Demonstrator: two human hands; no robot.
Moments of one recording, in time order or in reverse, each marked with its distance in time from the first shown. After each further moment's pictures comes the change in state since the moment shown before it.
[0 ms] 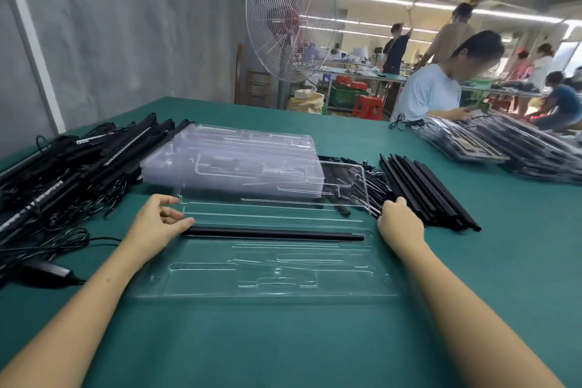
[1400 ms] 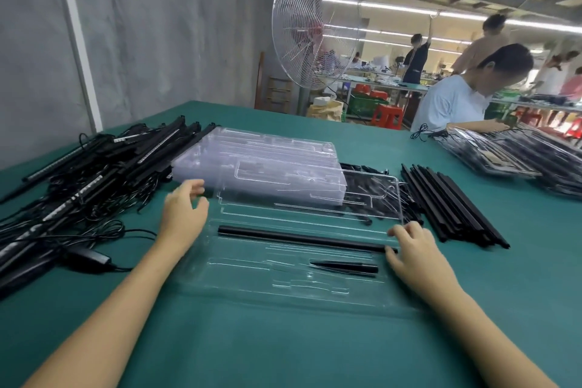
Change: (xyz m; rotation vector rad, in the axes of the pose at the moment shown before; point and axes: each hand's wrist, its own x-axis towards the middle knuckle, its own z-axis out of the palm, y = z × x) left_hand -0.014 0.044 0.004 0.157 0.264 0.137; right_hand -0.057 0.001 -0.013 0.052 0.011 -0.302
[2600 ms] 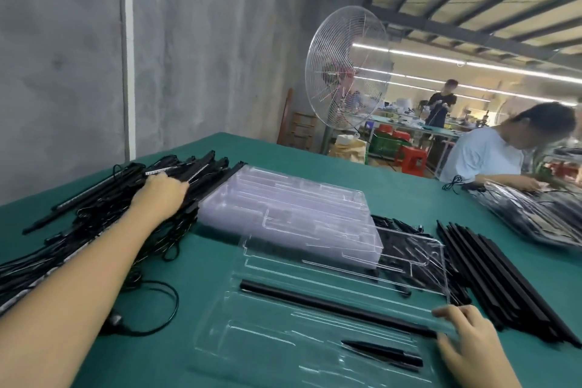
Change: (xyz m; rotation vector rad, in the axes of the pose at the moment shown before) left_hand 0.147 -0.046 -0.064 0.891 -0.155 -0.006; right_hand 0.008 -0.001 0.011 0.258 0.093 0.120
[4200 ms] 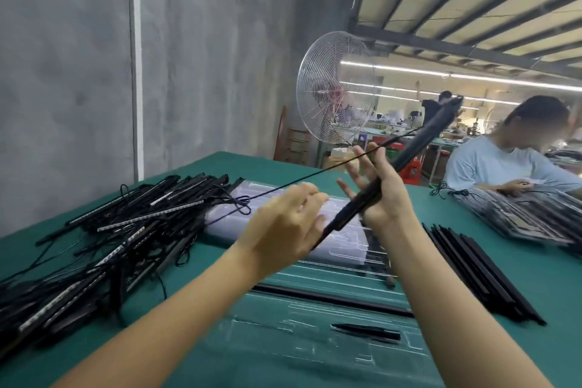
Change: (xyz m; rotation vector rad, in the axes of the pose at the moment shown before) left_hand -0.172 0.159 -0.119 -0.389 0.643 0.884; right_hand 0.079 -0.194 -0.103 1.901 -0.171 0.125
